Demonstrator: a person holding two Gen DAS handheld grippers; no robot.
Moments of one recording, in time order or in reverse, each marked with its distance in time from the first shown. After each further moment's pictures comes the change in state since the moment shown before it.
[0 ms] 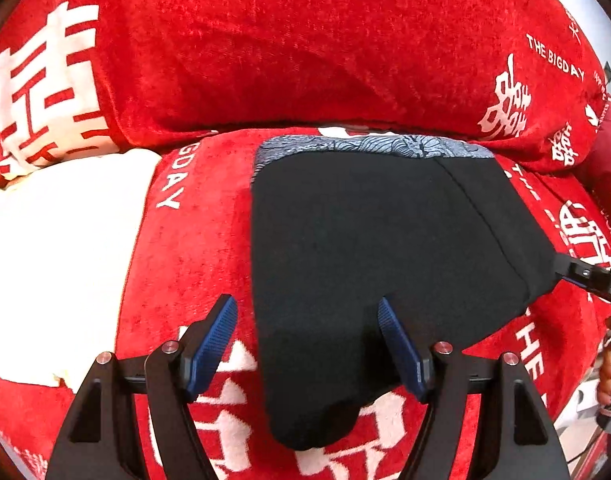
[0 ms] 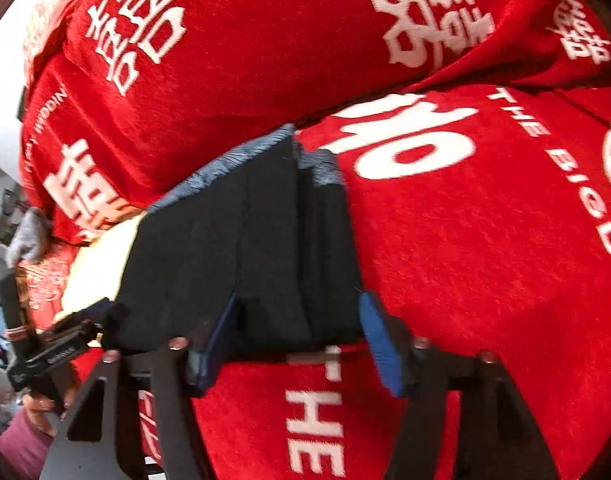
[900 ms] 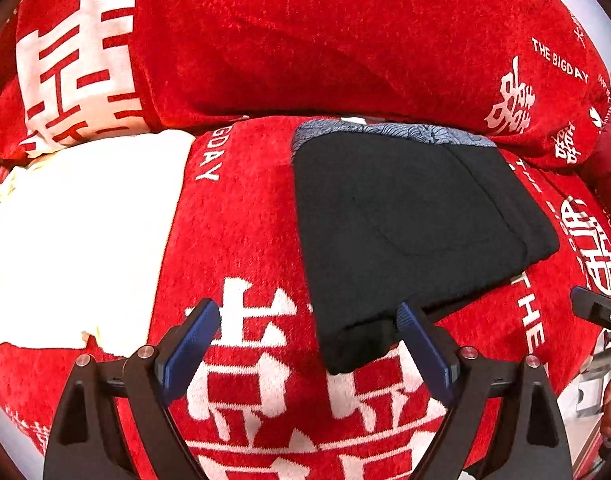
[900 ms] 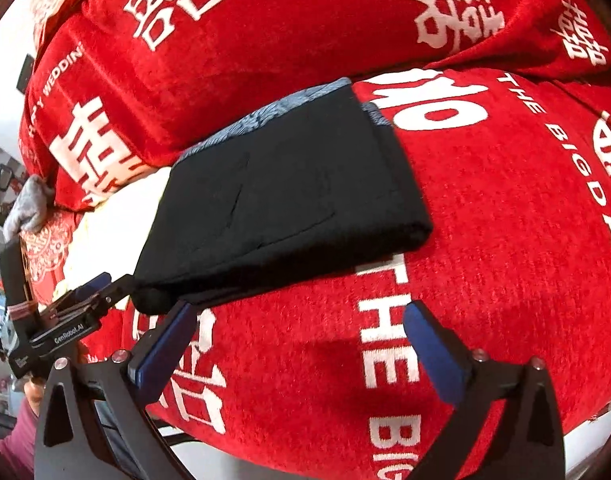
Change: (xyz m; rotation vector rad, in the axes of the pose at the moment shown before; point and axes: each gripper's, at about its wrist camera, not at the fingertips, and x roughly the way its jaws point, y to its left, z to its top) left arm -0.034 0.025 -0.026 -0.027 0.027 0.025; right arm -0.021 0.068 -0.048 -0.056 0.093 -0.035
